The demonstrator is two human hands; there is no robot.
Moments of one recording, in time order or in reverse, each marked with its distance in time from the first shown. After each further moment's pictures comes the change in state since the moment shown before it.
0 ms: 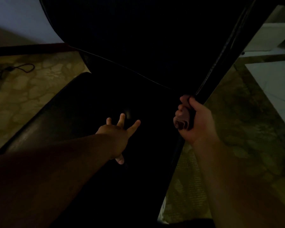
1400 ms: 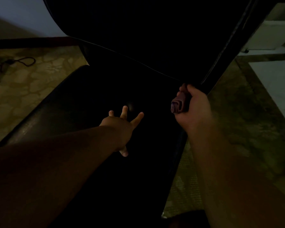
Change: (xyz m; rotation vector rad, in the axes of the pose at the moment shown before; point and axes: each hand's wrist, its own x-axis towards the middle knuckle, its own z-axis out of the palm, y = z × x) left_hand 0.003 0.005 0.003 0.016 0.060 -0.057; right_hand 0.005 0.007 0.040 0.055 0.203 -0.054
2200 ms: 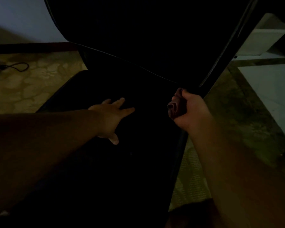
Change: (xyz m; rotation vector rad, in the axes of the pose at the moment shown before) left_hand 0.006 -0.067 -0.013 0.073 0.123 0.158; right_hand -0.003 0.004 0.003 -0.144 0.019 0.067
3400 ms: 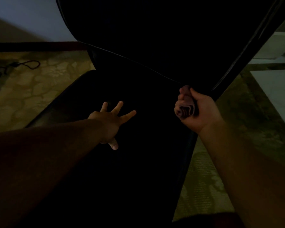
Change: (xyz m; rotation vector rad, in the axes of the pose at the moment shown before) left_hand 0.004 -0.007 0.019 -0.041 -0.094 -0.108; right_hand 0.021 -0.008 0.000 0.058 -0.329 0.018
